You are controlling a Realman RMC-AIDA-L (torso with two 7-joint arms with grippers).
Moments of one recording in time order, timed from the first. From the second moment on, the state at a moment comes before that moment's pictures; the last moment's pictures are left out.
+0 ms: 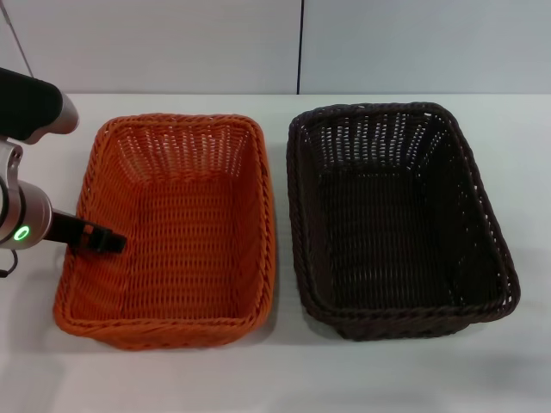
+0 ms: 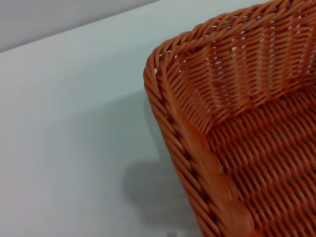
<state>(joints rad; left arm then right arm) -0.34 -2.07 -1.62 -1.49 2.87 -1.19 0.21 0.16 2.08 -2.09 -0.45 -2.26 1.36 2.95</state>
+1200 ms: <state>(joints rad) -0.33 -2.06 -1.63 -1.68 2.88 -1.30 0.42 0.16 2.08 -2.09 -0.45 -2.26 1.37 2.95</state>
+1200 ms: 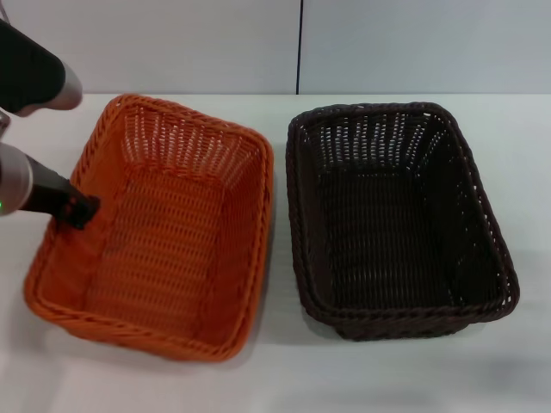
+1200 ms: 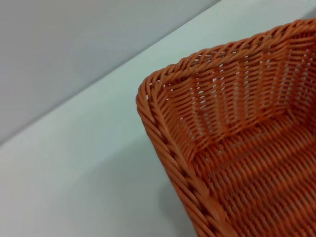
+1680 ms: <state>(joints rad) -0.37 -2.06 -1.86 -1.82 2.64 -1.48 0.85 0.15 2.08 -2.09 -0.46 -2.26 1.38 2.95</state>
